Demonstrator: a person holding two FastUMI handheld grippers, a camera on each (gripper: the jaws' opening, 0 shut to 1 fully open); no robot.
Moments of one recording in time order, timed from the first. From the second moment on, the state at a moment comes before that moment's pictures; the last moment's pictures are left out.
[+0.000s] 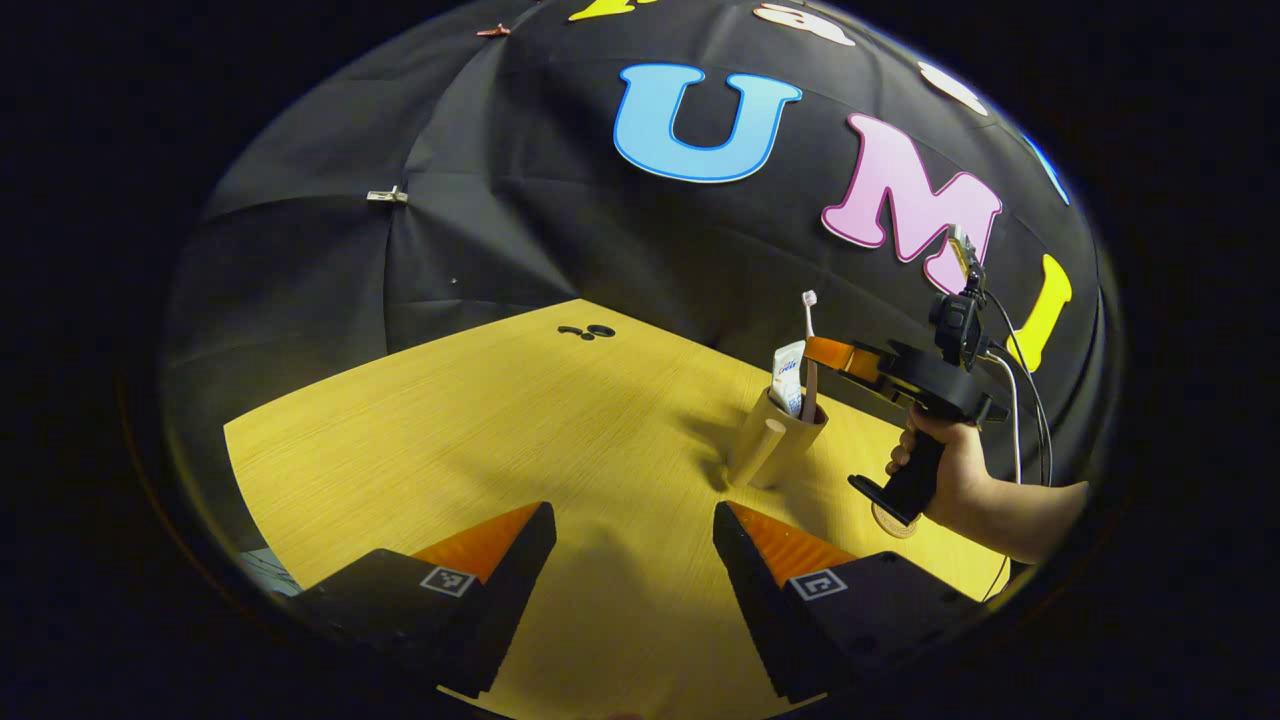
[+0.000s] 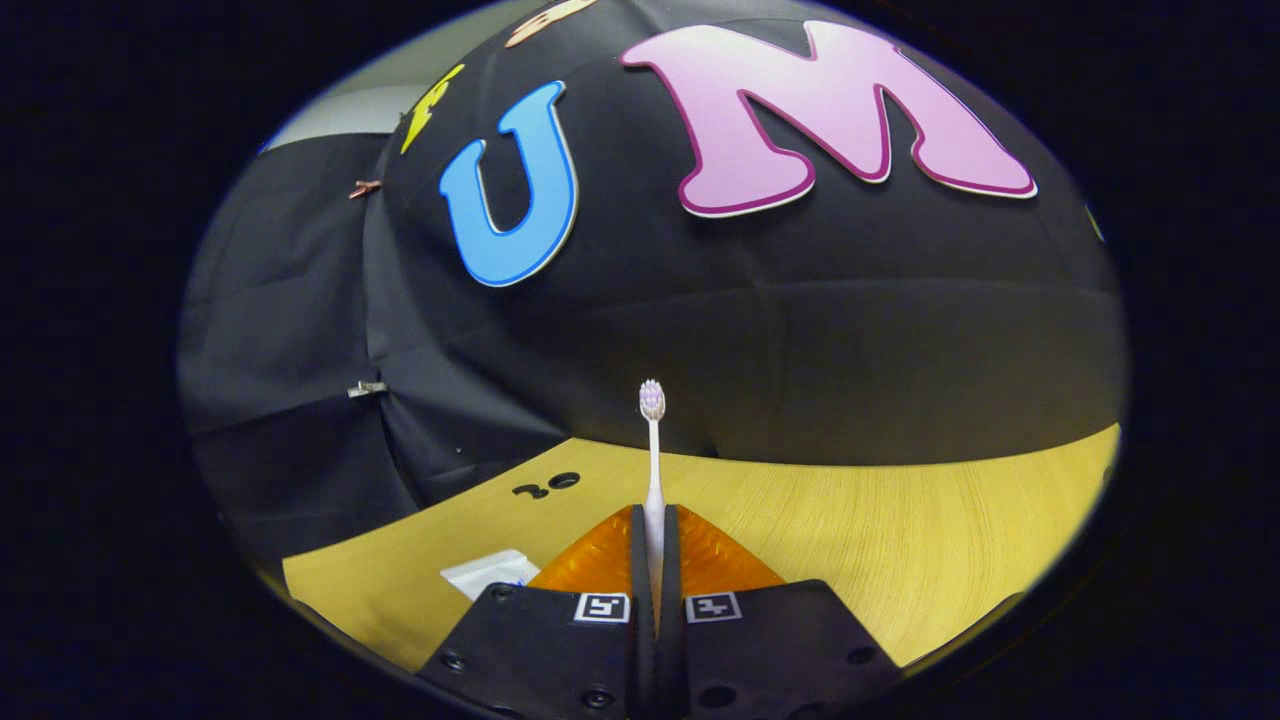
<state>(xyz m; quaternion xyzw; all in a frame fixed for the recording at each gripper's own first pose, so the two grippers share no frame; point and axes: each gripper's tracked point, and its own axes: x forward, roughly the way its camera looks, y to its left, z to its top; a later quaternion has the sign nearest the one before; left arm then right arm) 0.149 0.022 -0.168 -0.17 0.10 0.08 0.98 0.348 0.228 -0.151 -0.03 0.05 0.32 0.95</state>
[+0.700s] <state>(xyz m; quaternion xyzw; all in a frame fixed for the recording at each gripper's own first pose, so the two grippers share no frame) 0.187 -0.027 -0.148 -0.11 0.13 -0.02 0.98 0.313 0.115 -0.148 -0.04 0.07 0.25 0.96</state>
